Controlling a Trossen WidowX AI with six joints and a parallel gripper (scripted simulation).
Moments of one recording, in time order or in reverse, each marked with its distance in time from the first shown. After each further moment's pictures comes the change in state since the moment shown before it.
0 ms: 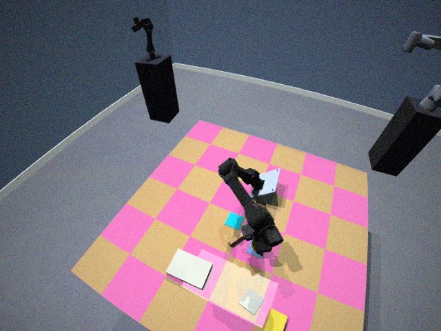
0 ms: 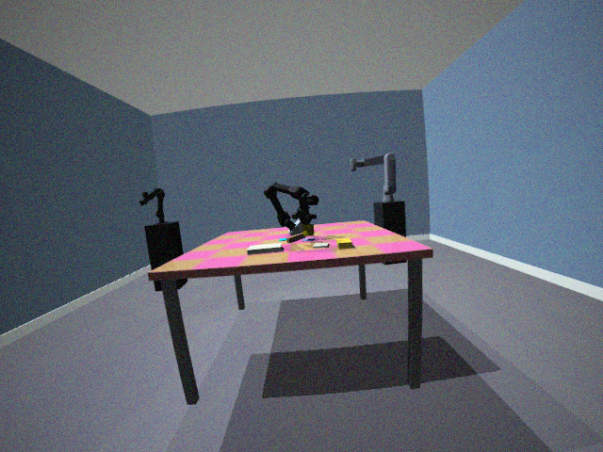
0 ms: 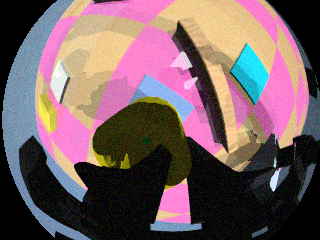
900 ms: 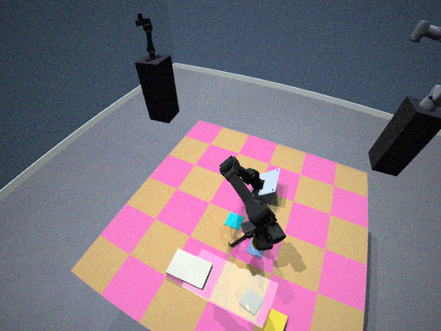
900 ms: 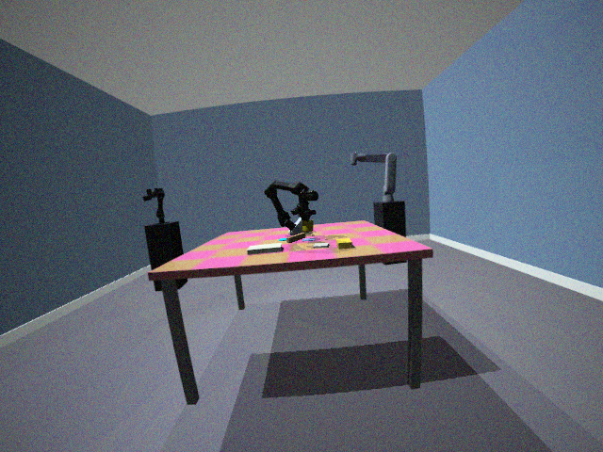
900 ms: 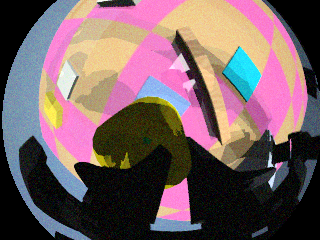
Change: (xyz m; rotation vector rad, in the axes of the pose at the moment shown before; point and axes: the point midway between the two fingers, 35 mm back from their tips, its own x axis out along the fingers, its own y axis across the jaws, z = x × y) arm -0.026 -0.001 0.001 -0.003 -0.003 0.005
